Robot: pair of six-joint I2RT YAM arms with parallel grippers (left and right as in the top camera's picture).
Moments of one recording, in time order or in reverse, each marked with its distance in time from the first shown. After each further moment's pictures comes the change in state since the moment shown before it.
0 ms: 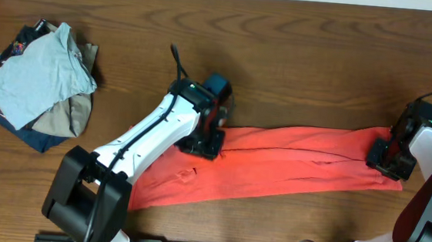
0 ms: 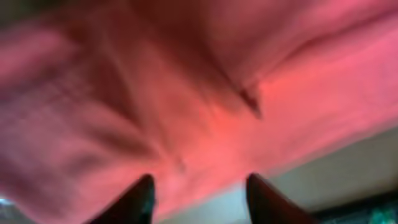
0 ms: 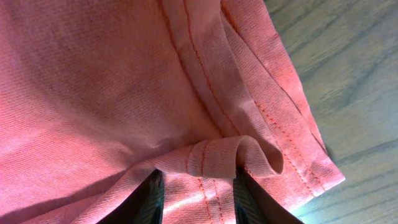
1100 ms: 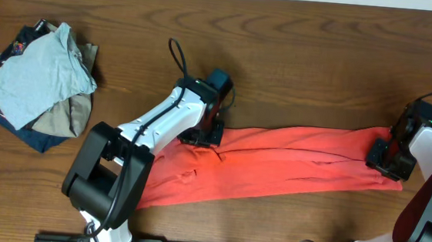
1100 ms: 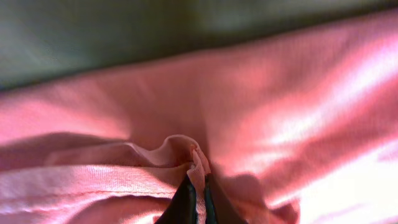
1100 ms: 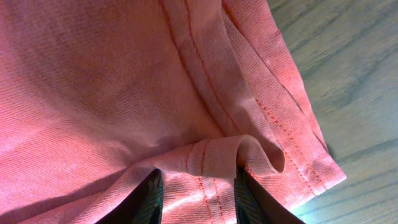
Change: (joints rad) left arm 0.028 0.142 0.000 0.107 -0.026 -0.090; right arm 0.000 0.000 0.000 -0.004 0.000 0.000
